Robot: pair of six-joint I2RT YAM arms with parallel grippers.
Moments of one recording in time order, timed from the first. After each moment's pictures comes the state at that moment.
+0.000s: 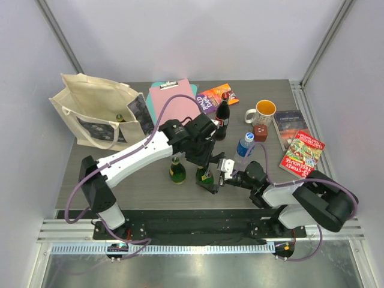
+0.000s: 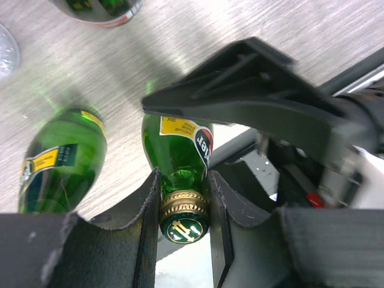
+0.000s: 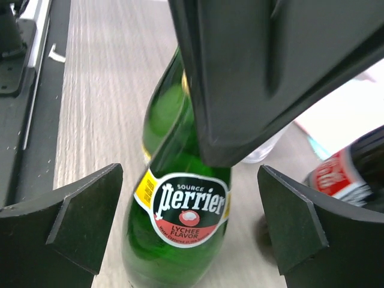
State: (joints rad) left arm -0.97 1.67 1.62 -1.03 0.03 -0.53; right arm 0.76 1.38 0.17 1.25 -0.52 -0.22
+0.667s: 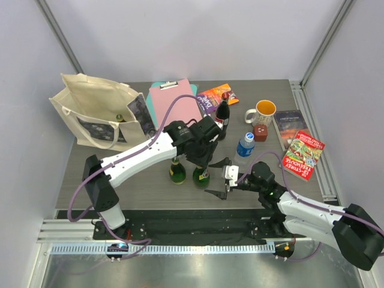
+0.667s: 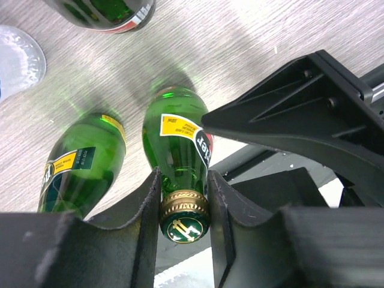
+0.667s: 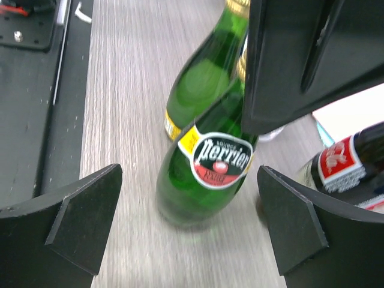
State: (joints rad) left arm -1.01 1.70 1.65 -1.06 -0.06 -0.47; right arm 0.73 0.93 0.18 0.66 -0.61 -0.37
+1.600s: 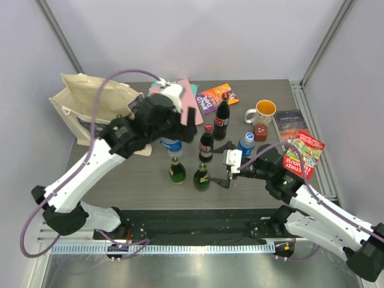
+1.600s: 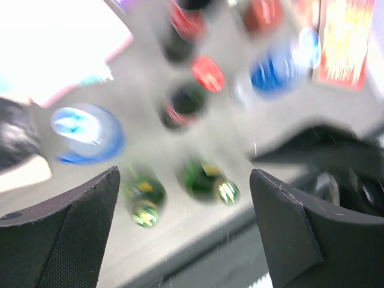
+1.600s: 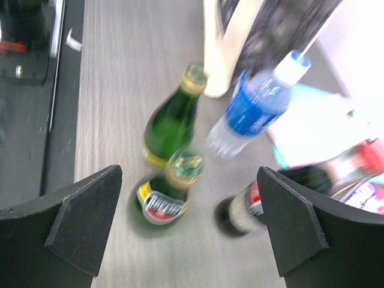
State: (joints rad) left arm -0.92 1.37 1.66 -0.91 -0.22 -0.39; right arm 0.72 0.77 0.53 0.06 -0.58 -0.45
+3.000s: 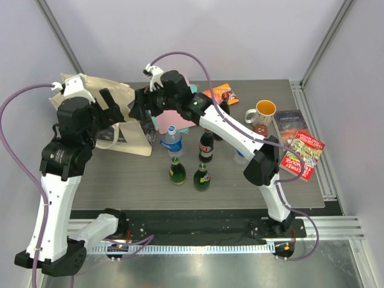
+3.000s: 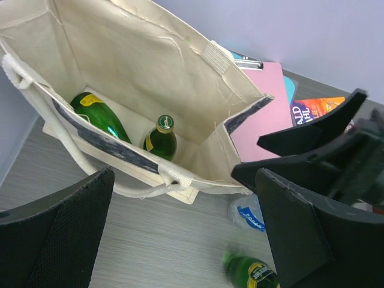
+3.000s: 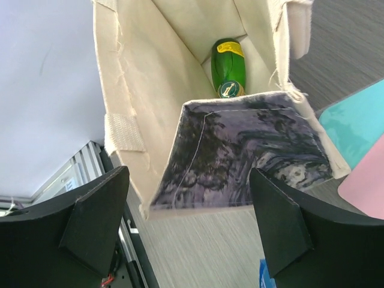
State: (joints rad) left arm -0.25 1.00 1.51 -0.85 -0.37 -0.36; right arm 0.85 2.13 2.24 -0.42 -0.31 0.38
